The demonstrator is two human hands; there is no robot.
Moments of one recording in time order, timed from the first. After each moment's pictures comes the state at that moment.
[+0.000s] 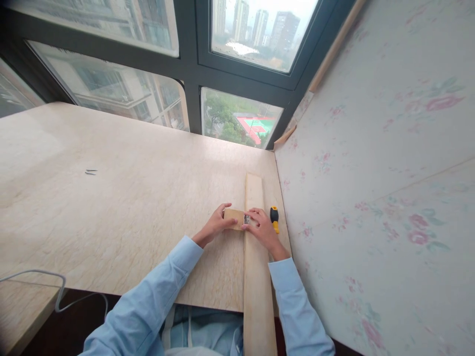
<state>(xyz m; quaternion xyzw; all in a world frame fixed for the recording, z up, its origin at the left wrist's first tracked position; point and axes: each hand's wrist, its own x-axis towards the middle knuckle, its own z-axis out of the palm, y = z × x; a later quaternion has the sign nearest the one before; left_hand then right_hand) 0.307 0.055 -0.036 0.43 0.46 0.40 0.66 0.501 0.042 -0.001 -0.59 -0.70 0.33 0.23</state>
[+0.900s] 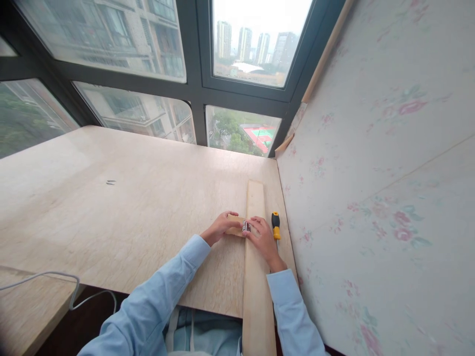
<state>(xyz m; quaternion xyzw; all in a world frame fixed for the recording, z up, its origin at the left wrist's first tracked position) 0.322 0.067 -0.029 0.35 0.51 0.37 0.70 0.503 0.031 -0.023 -0.57 -0.70 0.29 0.30</state>
